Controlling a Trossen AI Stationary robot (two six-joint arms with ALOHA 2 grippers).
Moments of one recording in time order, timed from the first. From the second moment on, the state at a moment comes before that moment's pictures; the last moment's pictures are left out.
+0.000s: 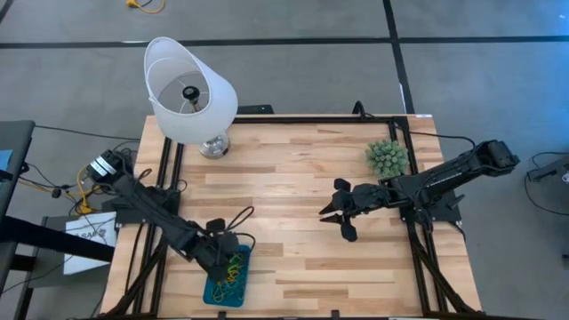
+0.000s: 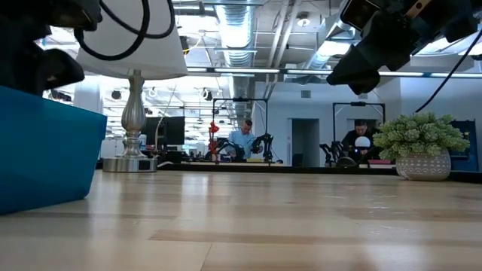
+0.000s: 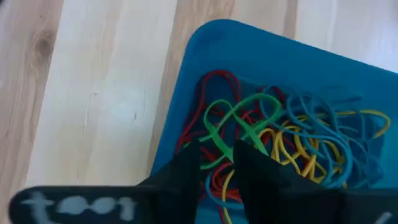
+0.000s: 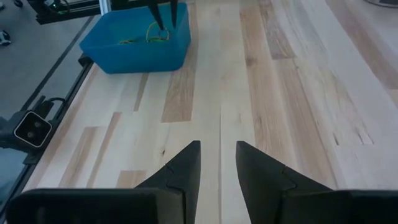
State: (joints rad) left arm -0.68 1.52 0.90 -0.58 -0.24 -0.84; right arm 0.24 1.20 0.56 0.09 0.03 0.21
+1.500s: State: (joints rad) left arm -0.61 0.37 0.18 0.01 -0.73 -0.30; right arm 0.04 0.22 0.21 0.09 -0.39 0.16
